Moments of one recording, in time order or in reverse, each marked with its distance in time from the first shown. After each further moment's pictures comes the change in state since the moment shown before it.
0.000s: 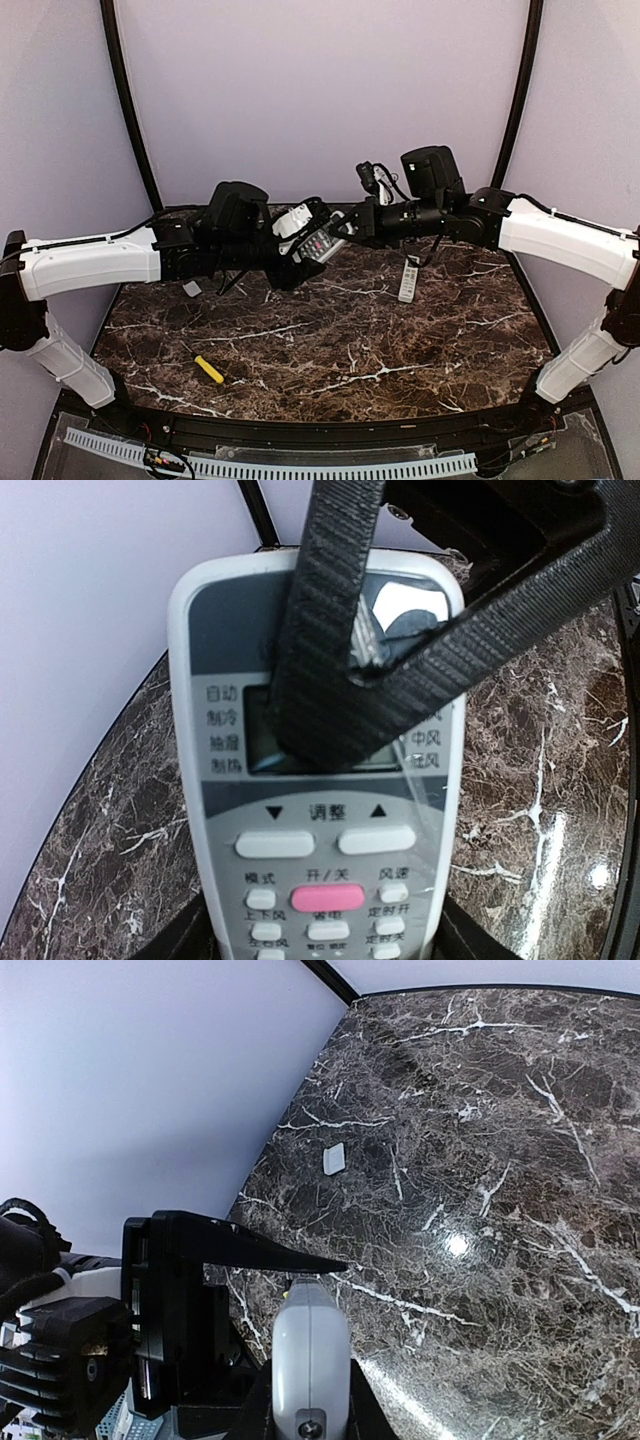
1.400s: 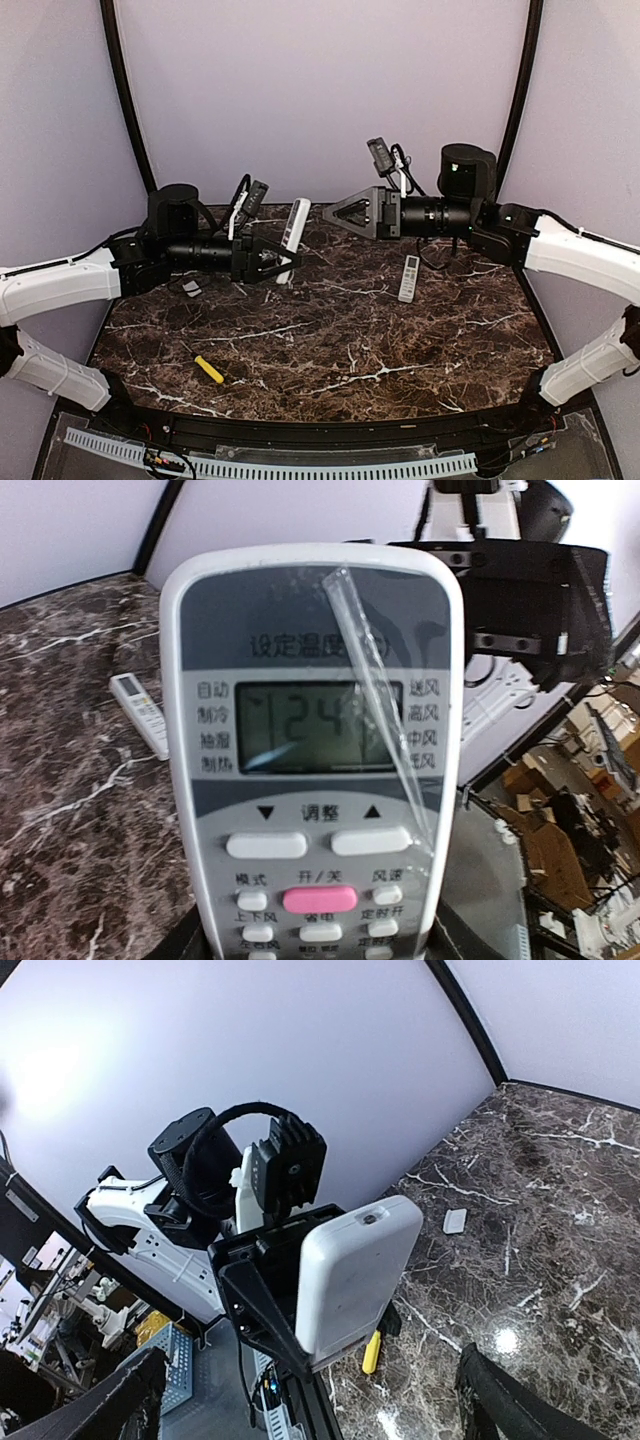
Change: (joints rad) left arm 0.169 -0.246 -0.283 0.277 0.599 -0.683; right arm 0.018 -0.167 -0.161 0.314 -0.182 -0.087
